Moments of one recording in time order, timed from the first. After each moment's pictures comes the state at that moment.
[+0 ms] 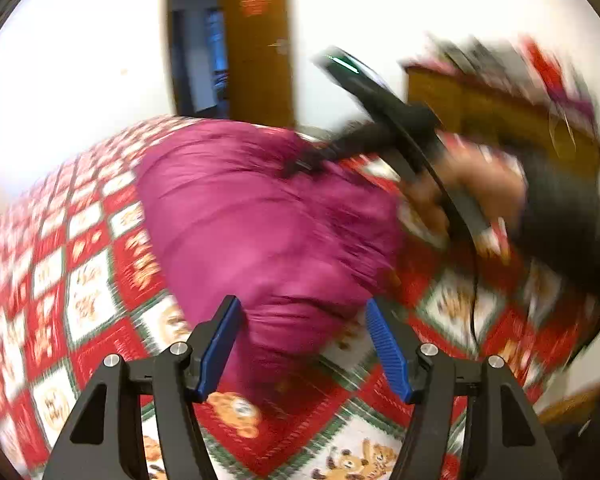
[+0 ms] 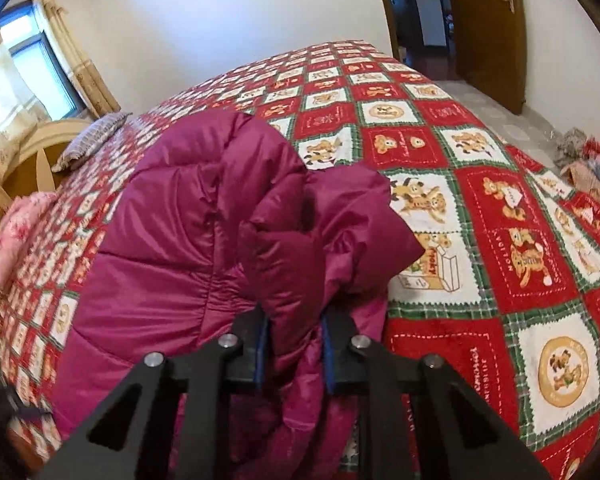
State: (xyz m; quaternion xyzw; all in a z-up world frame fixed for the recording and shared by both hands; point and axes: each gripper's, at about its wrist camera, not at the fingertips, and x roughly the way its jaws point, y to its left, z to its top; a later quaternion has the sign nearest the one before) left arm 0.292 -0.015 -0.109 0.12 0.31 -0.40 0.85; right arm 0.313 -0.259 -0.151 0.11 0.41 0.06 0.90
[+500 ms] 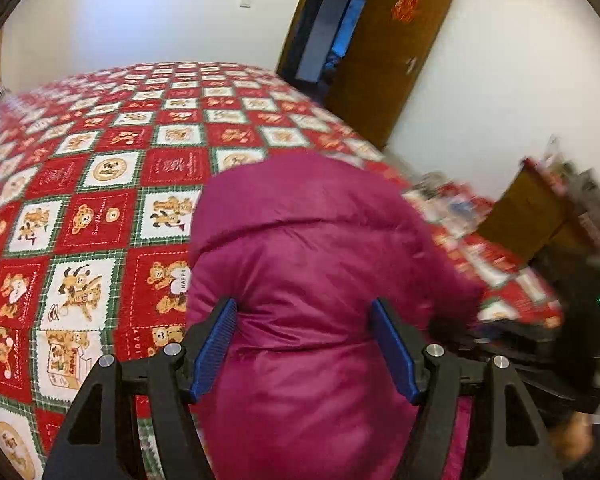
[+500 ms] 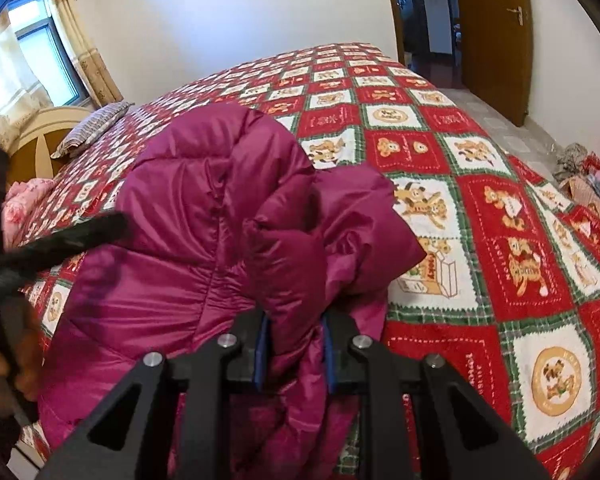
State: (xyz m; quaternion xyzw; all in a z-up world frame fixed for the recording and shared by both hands) left arm 0.460 -0.041 -0.126 -0.03 0.40 -0.26 0.88; right arm 0.314 -0.258 -0.151 0.09 0.41 0.07 0.90
